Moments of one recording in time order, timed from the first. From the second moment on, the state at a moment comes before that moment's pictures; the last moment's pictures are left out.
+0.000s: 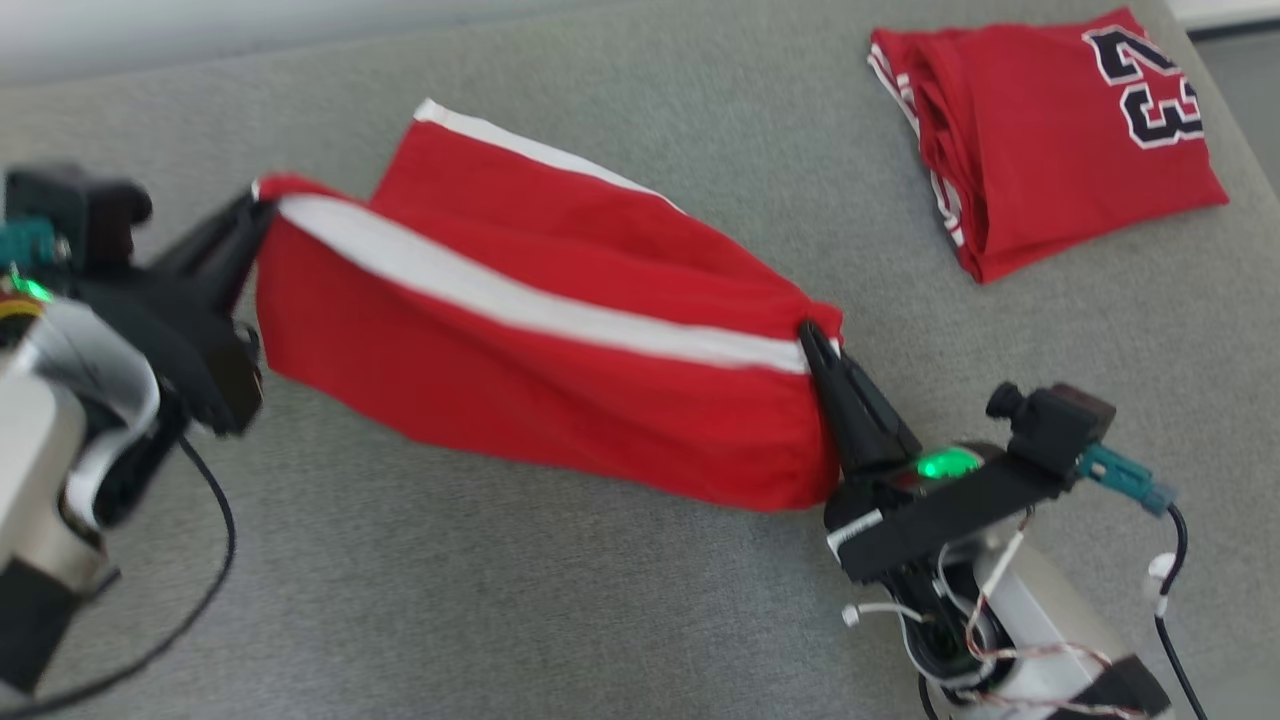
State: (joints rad) left arm -0.82 0.65 -0.59 0.30 -0.81 -0.12 0.13; right arm -0.39 -0.26 0.41 0.14 0.86 0.13 -0.16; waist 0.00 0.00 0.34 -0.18
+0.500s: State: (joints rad) left arm -1.14 0.62 -0.78 0.55 -0.80 -0.13 0.13; right arm -0.54 -0.19 0.45 0.26 0.83 0.13 -0.24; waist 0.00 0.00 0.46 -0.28
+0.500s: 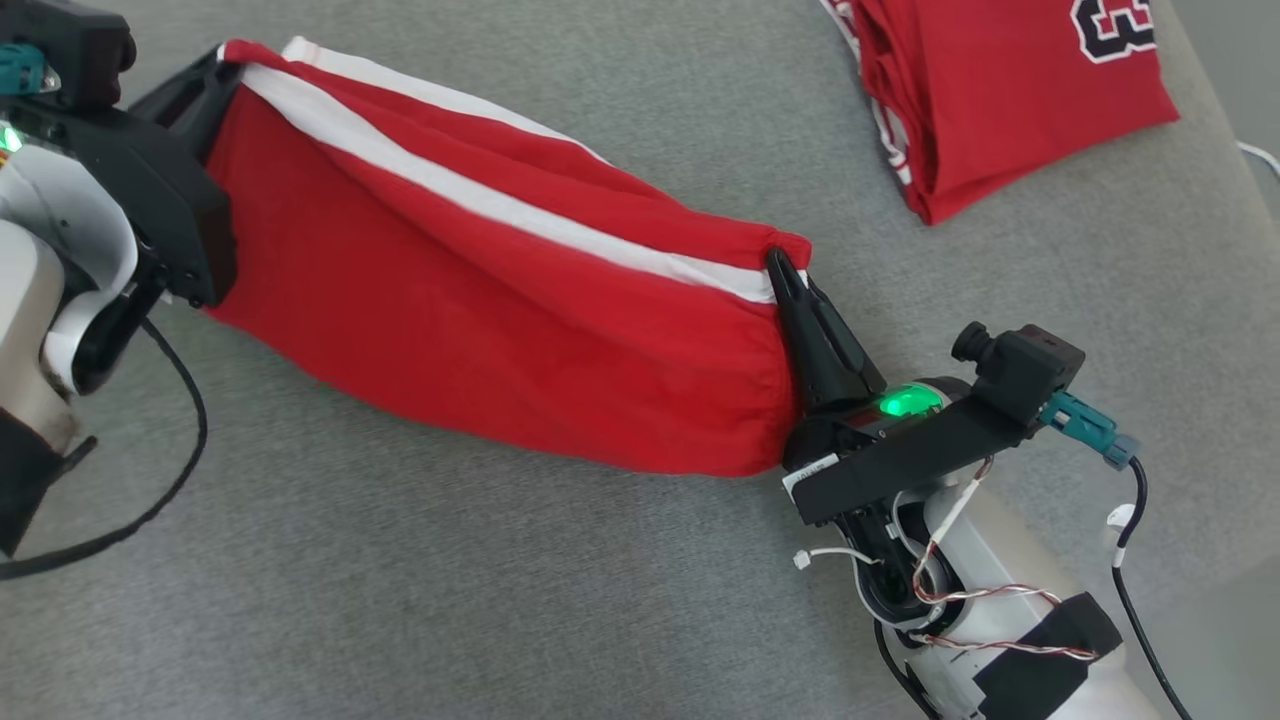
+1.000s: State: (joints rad) left arm -1.25 0.62 -0.94 0.72 -0.80 -0.13 -0.04; right arm -0.59 -0.16 0.43 0.32 0.76 0.13 -0.26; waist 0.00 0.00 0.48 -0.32
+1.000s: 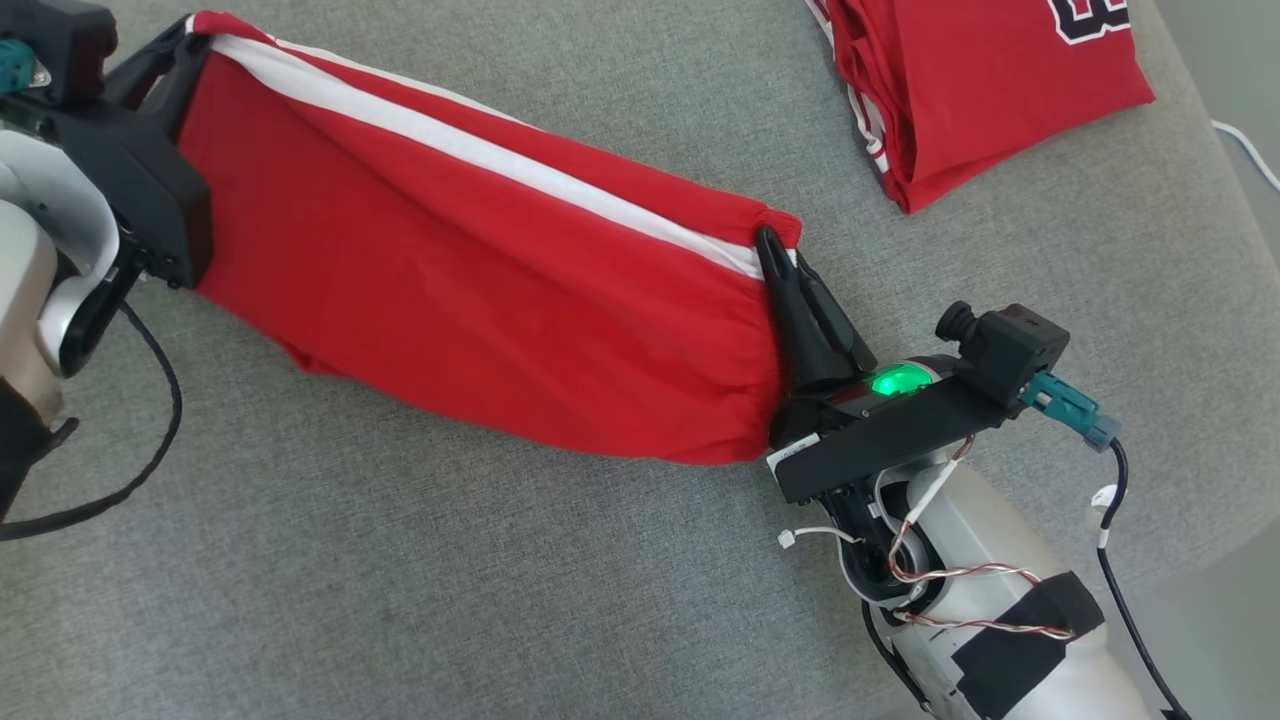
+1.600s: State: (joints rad) left arm -1.18 0.59 -0.98 0.83 -0.91 -0.13 -0.23; right arm -0.50 -0.18 0.38 0.27 0.66 0.13 -0.26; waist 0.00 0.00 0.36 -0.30
